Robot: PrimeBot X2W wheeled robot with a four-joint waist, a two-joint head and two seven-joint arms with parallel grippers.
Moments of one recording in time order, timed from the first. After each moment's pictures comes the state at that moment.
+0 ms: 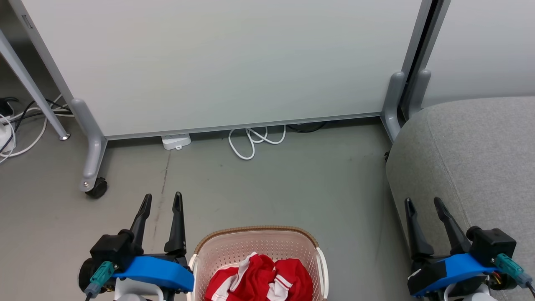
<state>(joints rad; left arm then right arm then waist) -0.10 0.06 -0.11 0.31 -0.30 -0.12 -0.24 -0.08 -0.05 -0.03 0.26 0.22 0.13 -0.19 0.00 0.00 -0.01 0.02</state>
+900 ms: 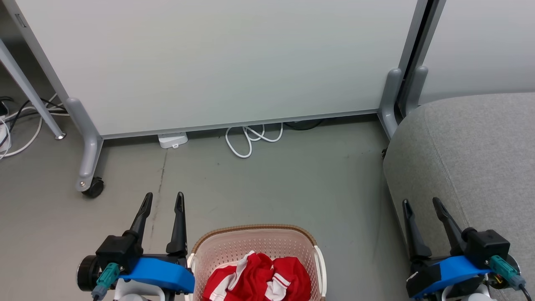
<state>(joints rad) -0.09 0.05 -0.10 0.31 -0.21 -0.13 -0.26 -0.08 -0.05 -0.03 0.27 0.14 0.13 -0.22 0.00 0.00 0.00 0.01</state>
